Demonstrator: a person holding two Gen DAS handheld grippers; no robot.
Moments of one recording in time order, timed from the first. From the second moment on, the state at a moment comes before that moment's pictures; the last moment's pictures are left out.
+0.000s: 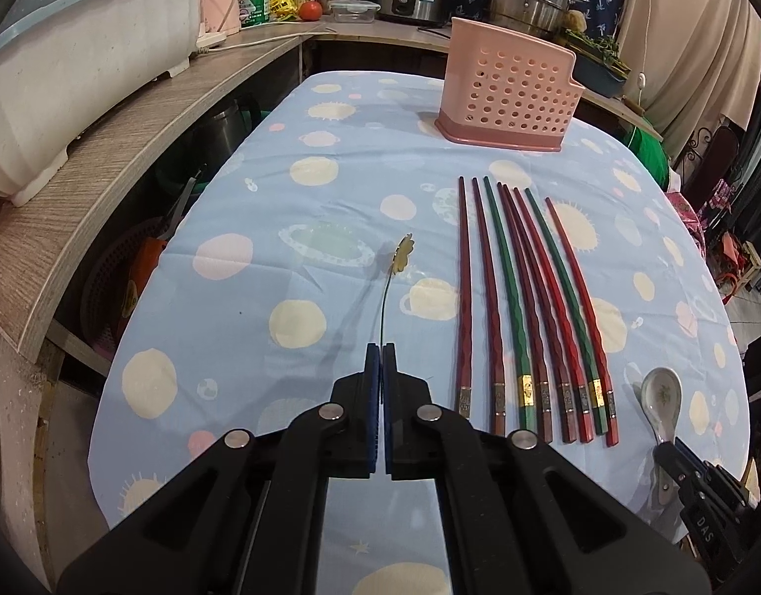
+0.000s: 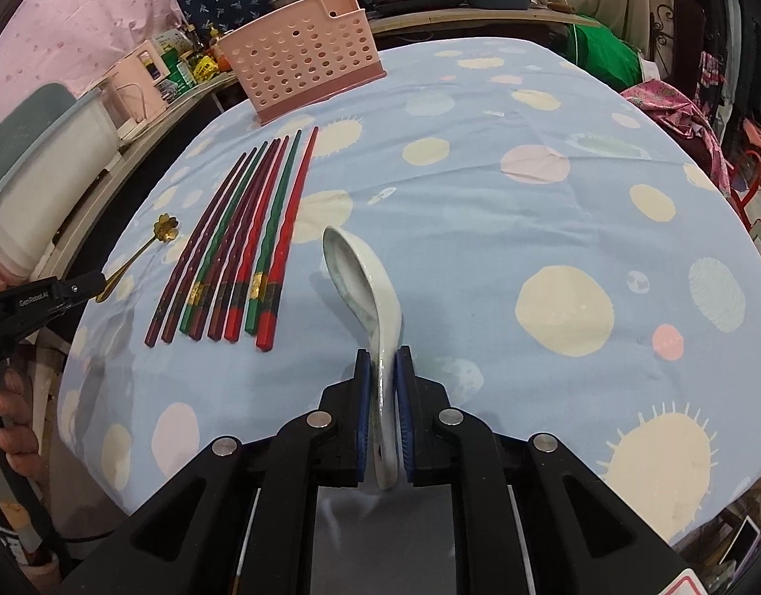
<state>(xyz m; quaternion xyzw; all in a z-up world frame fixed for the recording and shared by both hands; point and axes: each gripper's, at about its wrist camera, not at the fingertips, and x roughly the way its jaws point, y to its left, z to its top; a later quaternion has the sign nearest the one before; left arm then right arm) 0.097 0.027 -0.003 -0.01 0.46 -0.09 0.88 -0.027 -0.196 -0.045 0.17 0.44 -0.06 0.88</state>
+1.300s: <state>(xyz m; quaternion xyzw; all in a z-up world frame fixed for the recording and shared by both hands) 0.139 0.024 0.065 -0.02 0.40 -0.10 0.91 0.034 -0.227 0.059 0.14 0.33 -0.06 0.93</state>
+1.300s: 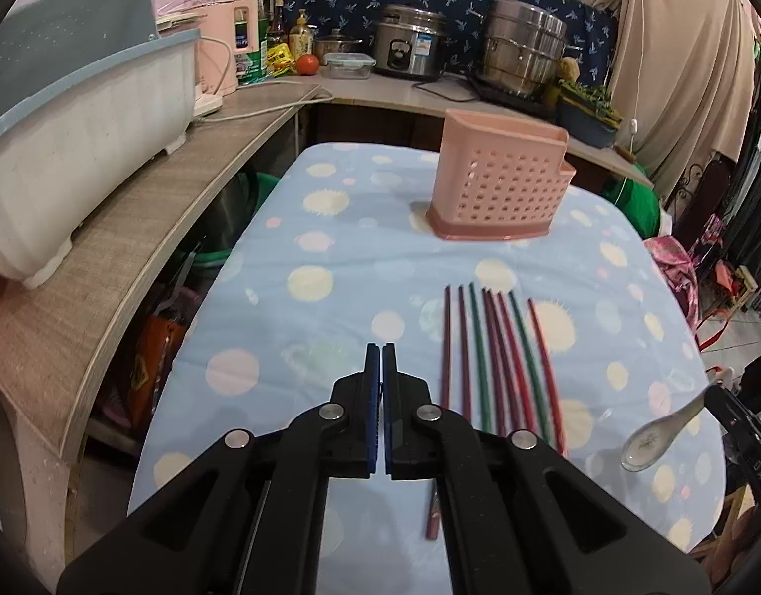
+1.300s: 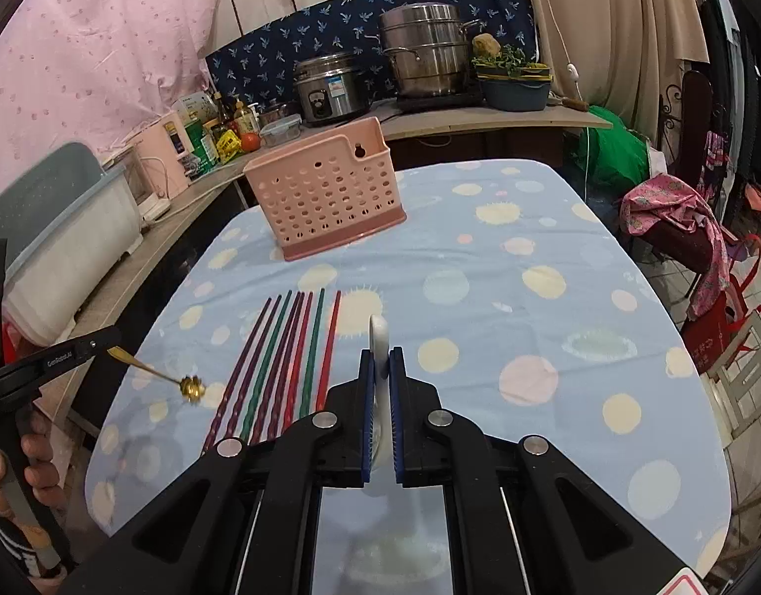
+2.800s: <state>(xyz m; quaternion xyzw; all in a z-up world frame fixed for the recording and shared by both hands) 0.363 -0.082 0.138 -0.03 0.31 -0.14 0.94 0.346 -0.278 0.091 0.09 0.29 -0.03 0.95</state>
